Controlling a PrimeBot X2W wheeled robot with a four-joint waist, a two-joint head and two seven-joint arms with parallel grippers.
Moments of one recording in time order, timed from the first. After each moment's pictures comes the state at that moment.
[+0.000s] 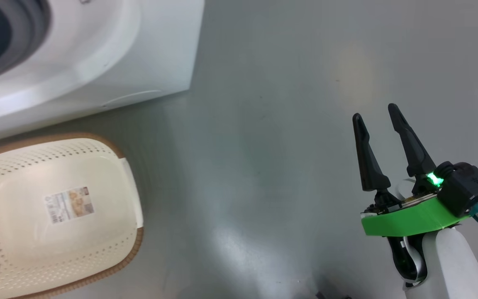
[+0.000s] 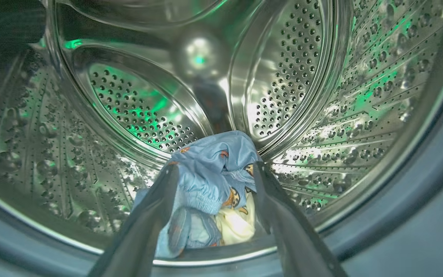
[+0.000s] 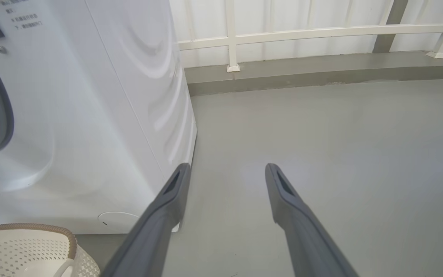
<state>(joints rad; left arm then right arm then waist) -0.80 0.51 -0.16 0.35 -0.46 0.20 -0.25 -0.28 -0.05 0.06 -0.02 0.23 0.13 -0.25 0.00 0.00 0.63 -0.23</state>
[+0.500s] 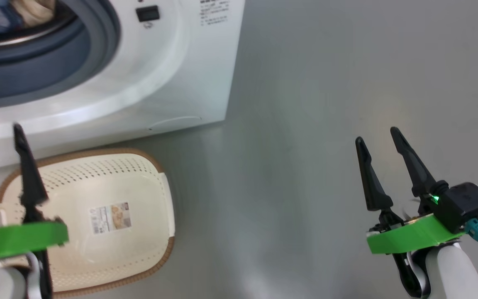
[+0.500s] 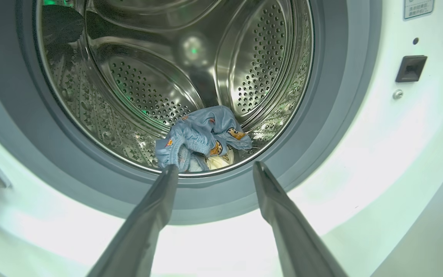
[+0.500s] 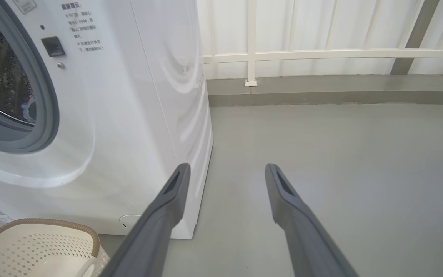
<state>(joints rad) -0.26 0.44 -0.22 -0.09 -0.43 0.37 -0.25 -0.22 -0.06 0.04 0.00 0.16 0.13 -0.25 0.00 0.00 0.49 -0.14</state>
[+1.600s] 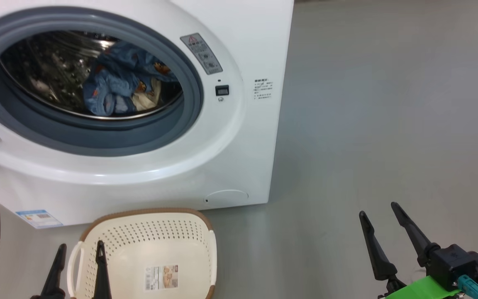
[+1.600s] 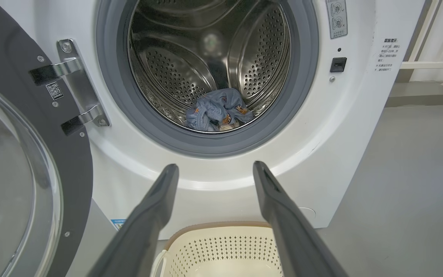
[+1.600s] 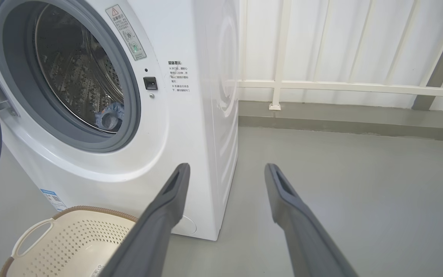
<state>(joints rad) 0.10 0.35 -0.34 -0.06 -0.42 0.34 -0.25 0.05 -0.08 0.03 -0.04 0.12 0.13 -0.19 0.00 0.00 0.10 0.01</state>
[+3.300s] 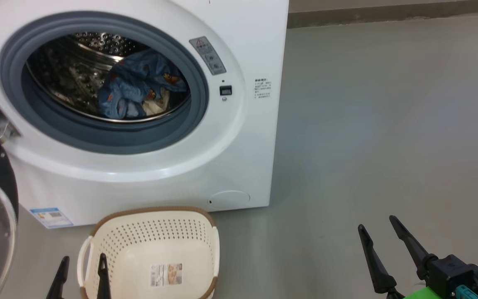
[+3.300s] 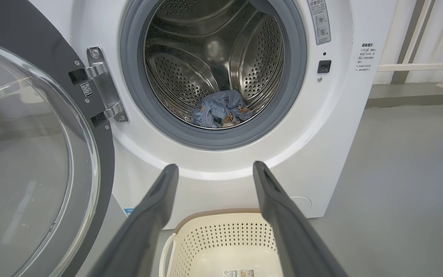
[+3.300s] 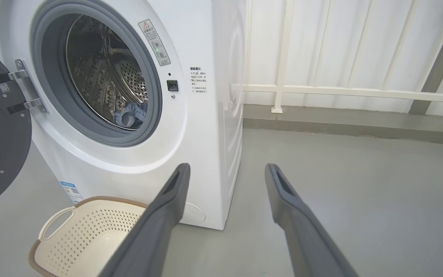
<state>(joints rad) 0.13 0.36 -0.36 -0.04 -0.43 0.34 -0.25 0.11 -0.08 0.03 -0.06 0.11 0.13 -0.16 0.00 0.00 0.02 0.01</state>
